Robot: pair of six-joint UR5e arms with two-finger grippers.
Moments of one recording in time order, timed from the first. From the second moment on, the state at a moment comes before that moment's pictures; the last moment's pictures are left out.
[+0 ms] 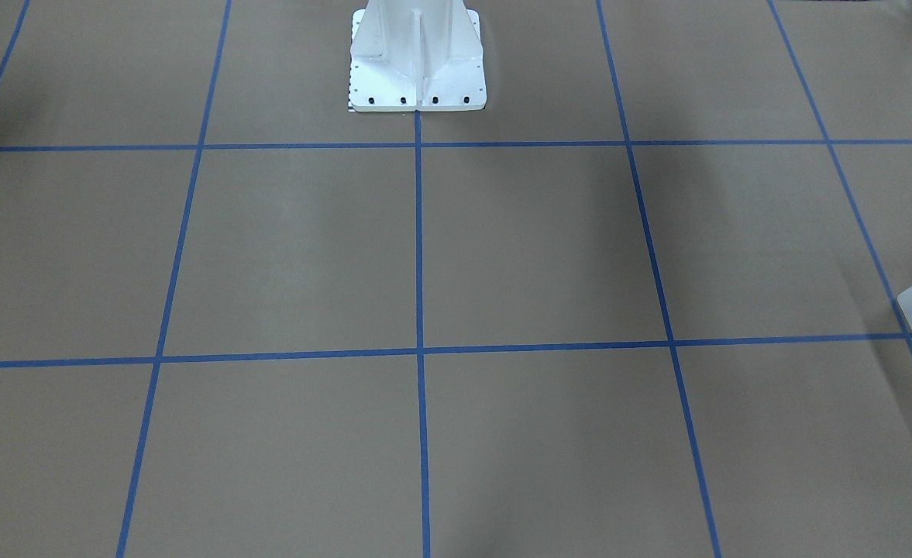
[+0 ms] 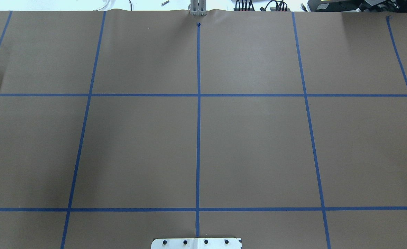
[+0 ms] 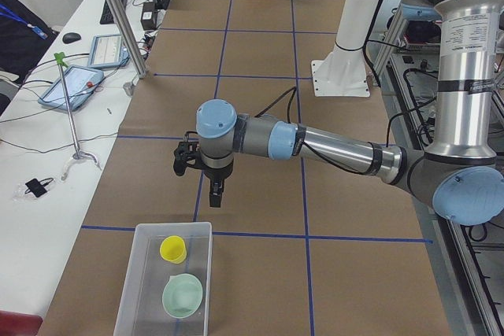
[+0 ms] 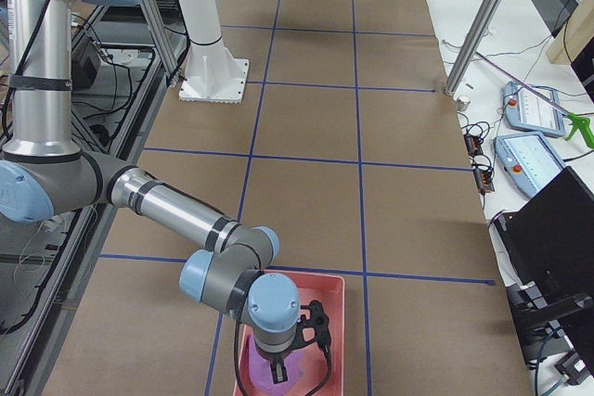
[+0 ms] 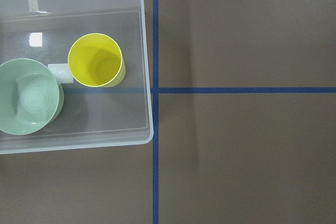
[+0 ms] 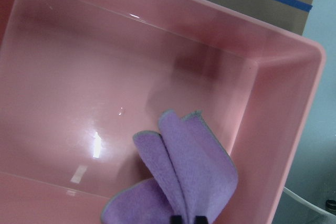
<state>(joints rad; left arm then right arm) -1.57 -1.53 -1.85 -1.49 -2.37 -0.10 1.90 -1.67 1.32 -1.46 2.16 -0.67</state>
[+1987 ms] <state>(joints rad) -1.57 -1.44 -1.84 -1.53 -2.43 -0.09 1.40 -1.65 1.88 -1.61 2.26 0.13</state>
